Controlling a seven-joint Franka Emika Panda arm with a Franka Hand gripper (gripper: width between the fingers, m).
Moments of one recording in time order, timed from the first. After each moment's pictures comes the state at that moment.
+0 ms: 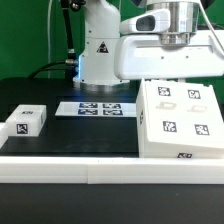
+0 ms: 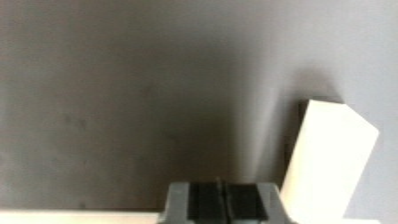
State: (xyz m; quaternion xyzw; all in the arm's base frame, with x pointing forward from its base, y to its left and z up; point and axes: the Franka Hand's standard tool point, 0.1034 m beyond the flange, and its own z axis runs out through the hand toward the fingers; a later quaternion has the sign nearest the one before) arm 0.504 0.093 0.068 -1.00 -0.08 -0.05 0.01
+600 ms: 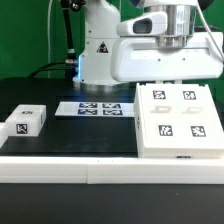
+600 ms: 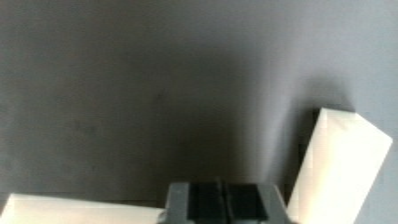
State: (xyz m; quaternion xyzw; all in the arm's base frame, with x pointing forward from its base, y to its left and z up) arm 0.511 0.089 0.077 -1.00 -0.09 -0.03 0.01
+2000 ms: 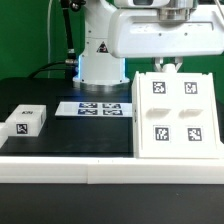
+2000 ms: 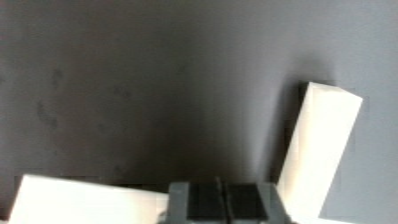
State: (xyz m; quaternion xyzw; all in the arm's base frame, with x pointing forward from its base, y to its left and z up) arm 0.525 0.083 0.119 -0.99 -0.10 0.00 0.01
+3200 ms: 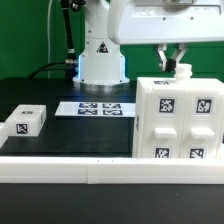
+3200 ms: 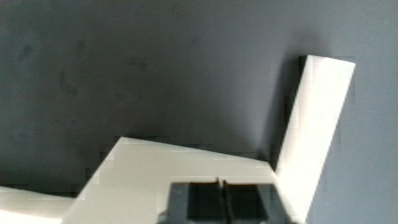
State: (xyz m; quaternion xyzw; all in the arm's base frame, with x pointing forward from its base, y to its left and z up) arm 0.546 0.076 0.135 -0.99 -0.11 0.03 0.01
